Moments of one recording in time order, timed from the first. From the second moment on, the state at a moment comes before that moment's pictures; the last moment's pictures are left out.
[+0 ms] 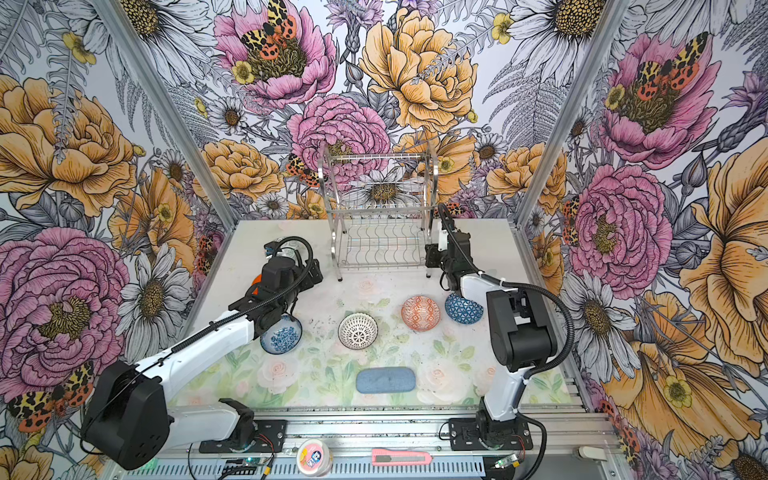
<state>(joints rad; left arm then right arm) -0.44 1.28 0.83 -0.07 -0.37 -0.63 0.14 1.79 1.03 0.30 -0.22 0.25</state>
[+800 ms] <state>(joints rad) -0.40 1.20 0.92 -0.29 -0.47 -0.65 0.15 1.63 0.93 0.25 -0.21 0.31</state>
